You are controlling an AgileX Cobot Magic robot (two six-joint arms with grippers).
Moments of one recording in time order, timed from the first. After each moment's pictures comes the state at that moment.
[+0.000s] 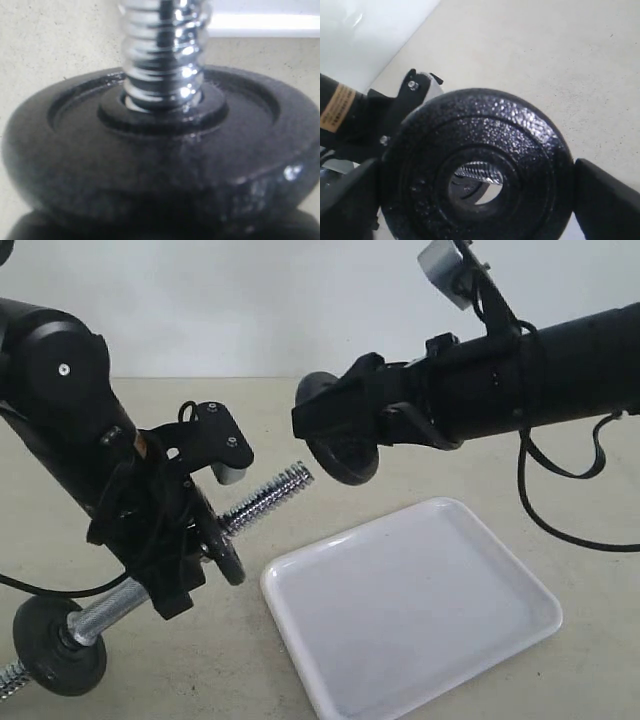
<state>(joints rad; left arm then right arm) -0.55 1.64 -1.02 -0.09 0.81 0.60 0.31 1.53 -0.91 1.46 0.83 -1.26</state>
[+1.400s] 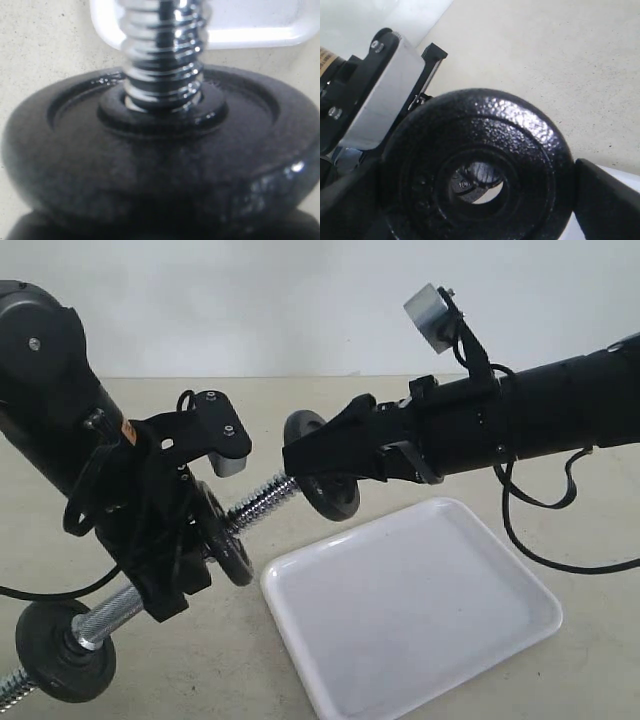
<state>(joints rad) -0.55 1.59 -1.02 -0.19 0.85 0.69 0.30 1.65 -0.90 1.54 0.98 -1.39</state>
